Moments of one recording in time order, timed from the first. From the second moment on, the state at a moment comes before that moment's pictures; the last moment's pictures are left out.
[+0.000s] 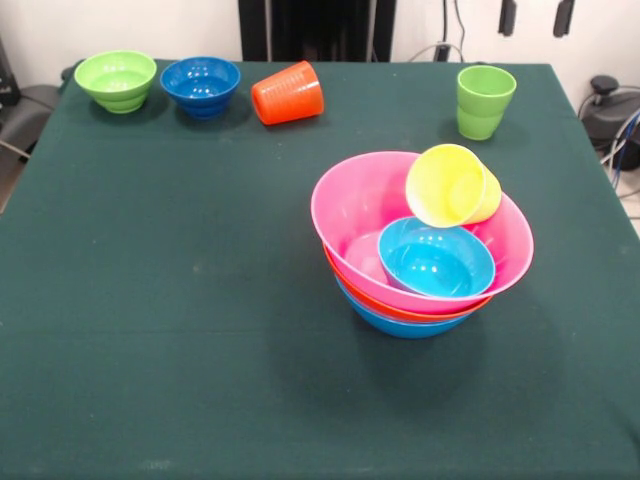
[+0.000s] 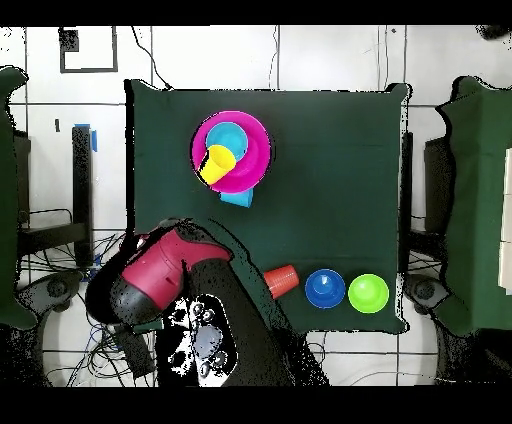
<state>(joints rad) -0.18 -1.00 0.46 1.99 -0.64 0.46 2.64</state>
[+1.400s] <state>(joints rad) 0.17 -0.96 0.18 2.14 -0.63 0.09 2.64</state>
